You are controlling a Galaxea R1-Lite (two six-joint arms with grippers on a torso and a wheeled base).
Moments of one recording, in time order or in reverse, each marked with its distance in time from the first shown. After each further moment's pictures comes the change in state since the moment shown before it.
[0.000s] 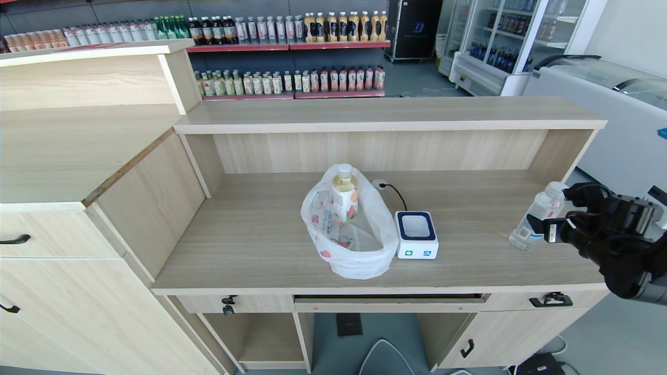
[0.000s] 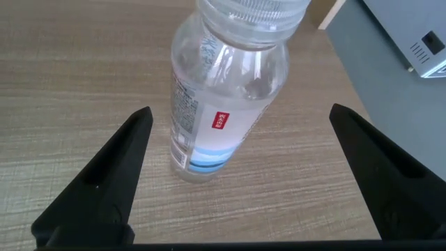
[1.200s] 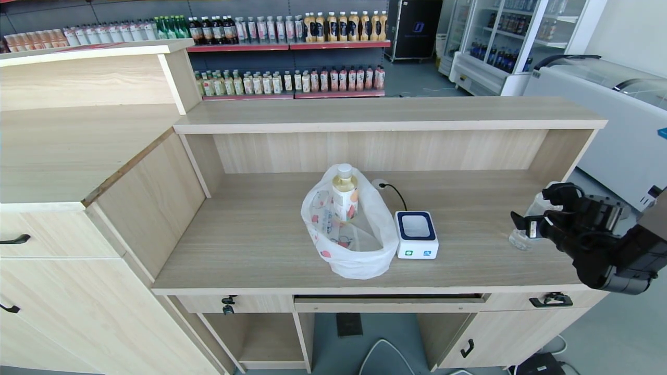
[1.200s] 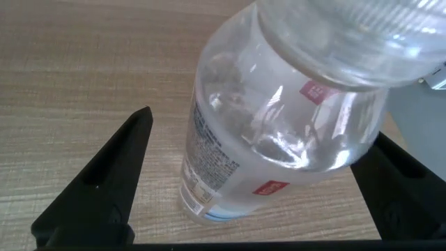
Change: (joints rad) left arm 0.000 0.000 0.000 0.000 0.000 0.000; right arm 0.030 0.155 -0.190 0.009 0.000 -0.001
